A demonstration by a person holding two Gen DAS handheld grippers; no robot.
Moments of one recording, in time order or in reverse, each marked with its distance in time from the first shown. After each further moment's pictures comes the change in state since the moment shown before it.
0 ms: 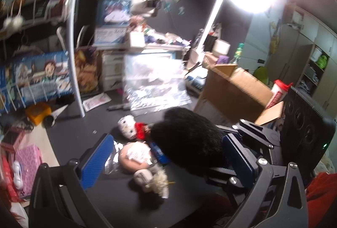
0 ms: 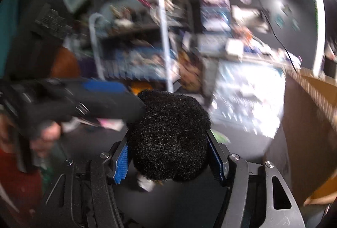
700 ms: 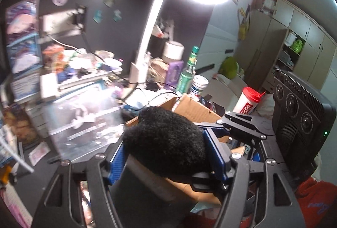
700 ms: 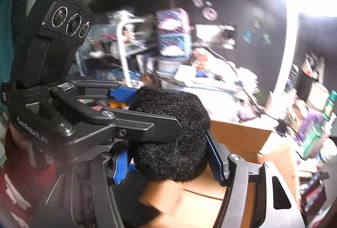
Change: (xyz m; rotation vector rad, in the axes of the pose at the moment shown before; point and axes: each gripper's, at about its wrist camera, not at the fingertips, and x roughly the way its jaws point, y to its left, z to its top) left arm 0.102 -0.133 0.128 0.116 0.096 -0.196; right arm -0.085 -0.147 0.061 0.065 0.130 -0.097
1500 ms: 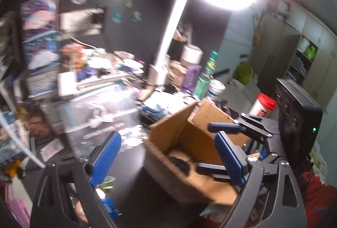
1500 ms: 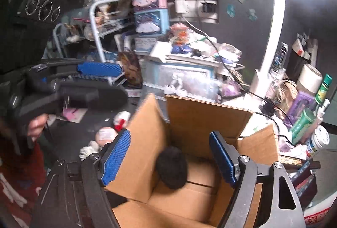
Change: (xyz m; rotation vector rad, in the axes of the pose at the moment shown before) left arm -0.030 0.026 -0.005 -0.053 -0.055 0.132; right arm 0.012 -0.012 -0.002 0.009 0.088 -0.013
